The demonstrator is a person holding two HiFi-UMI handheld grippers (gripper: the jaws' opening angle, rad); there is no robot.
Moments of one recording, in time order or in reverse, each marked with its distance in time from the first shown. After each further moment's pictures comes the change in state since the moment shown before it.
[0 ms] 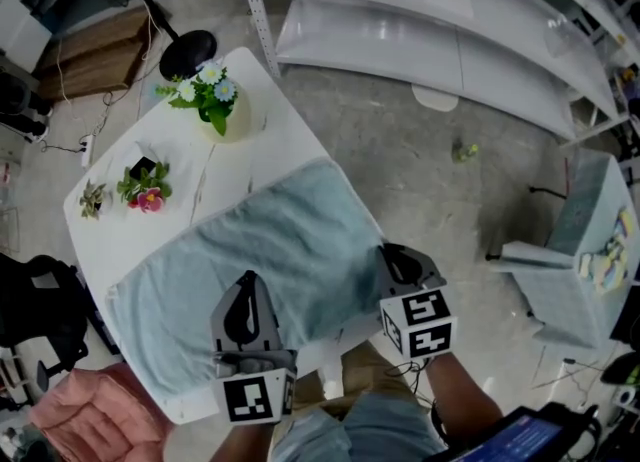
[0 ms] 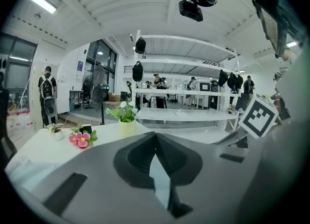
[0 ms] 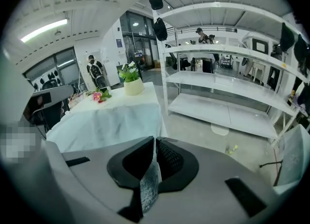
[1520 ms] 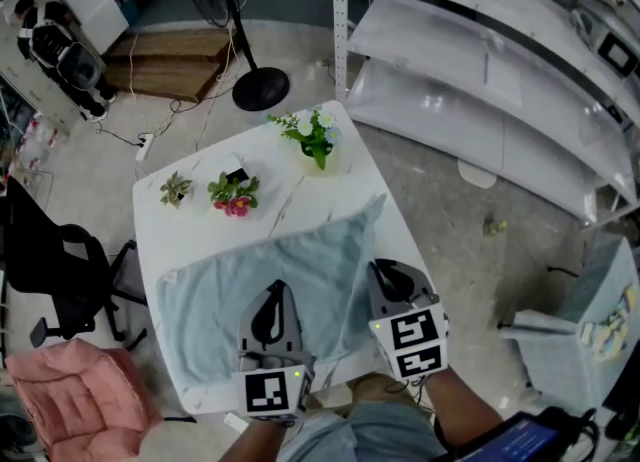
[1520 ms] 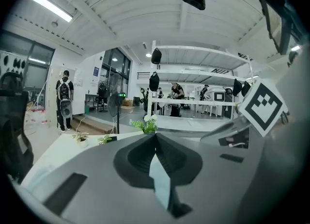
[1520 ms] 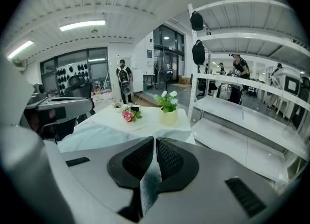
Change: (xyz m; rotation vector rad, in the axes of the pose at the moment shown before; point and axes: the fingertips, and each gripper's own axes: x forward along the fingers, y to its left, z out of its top) left arm -0.052 0.070 0.041 -0.093 -0.056 0.131; right arm -0.019 0.135 0.117 -0.268 -0.182 0.165
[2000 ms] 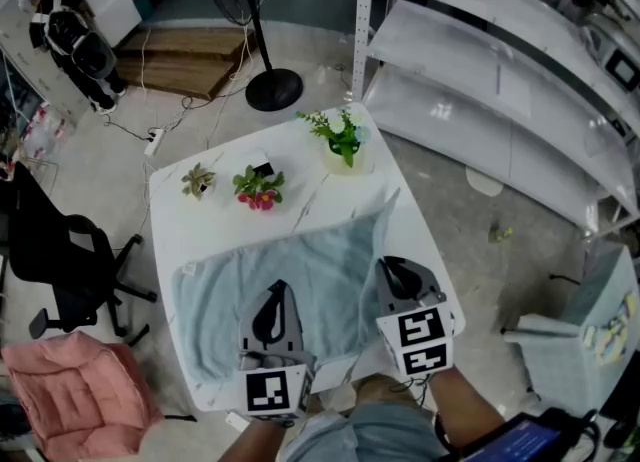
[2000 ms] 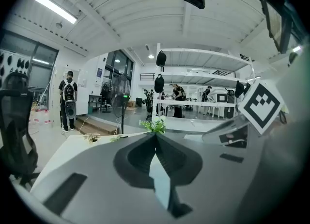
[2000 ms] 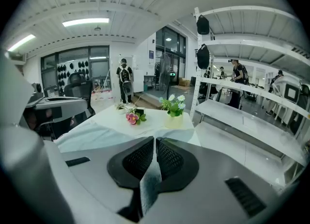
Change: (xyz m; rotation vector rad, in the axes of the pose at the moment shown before) left arm -0.029 0.047 0.004 0.004 -0.025 0.028; right arm 0.006 0.038 0.016 -0.040 -0.011 -0.021
